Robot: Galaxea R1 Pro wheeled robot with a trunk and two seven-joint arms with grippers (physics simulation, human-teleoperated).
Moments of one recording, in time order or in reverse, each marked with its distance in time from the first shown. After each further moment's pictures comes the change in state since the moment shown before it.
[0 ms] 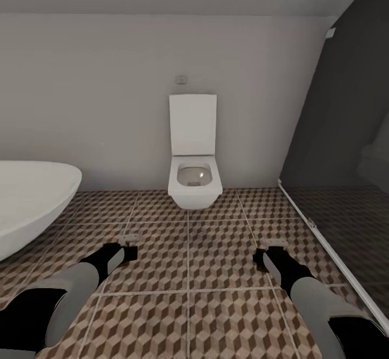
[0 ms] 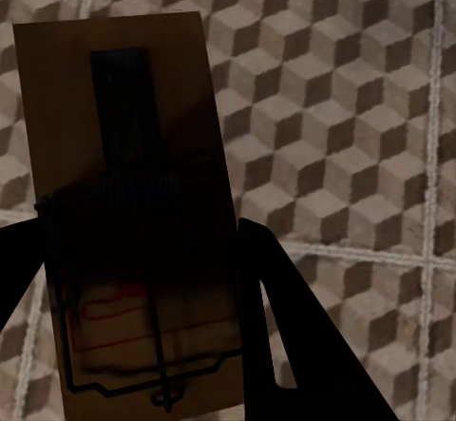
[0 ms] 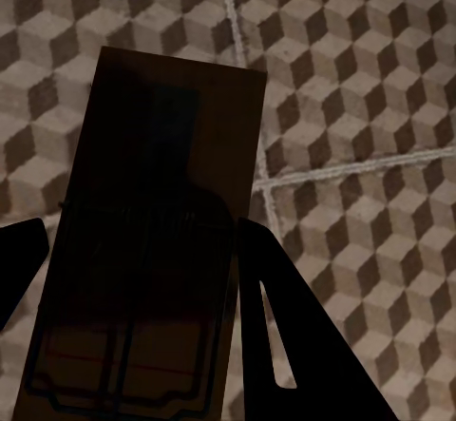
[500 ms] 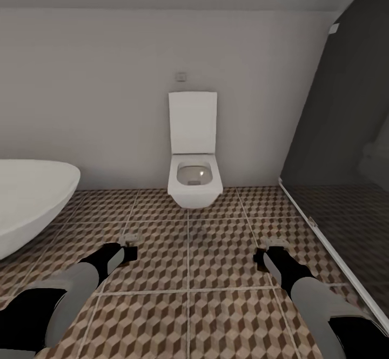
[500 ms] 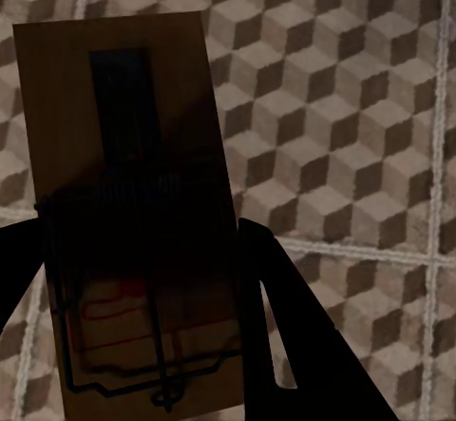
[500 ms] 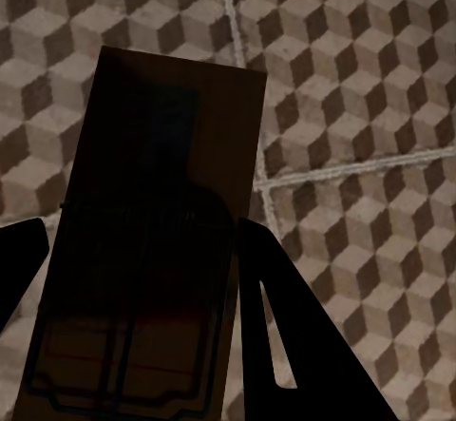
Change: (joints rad) left arm 0.000 0.001 0.000 0.001 -0.001 0.004 0.000; right arm 0.000 -0.002 0.000 0.000 0.001 -0.003 -0.002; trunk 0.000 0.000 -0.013
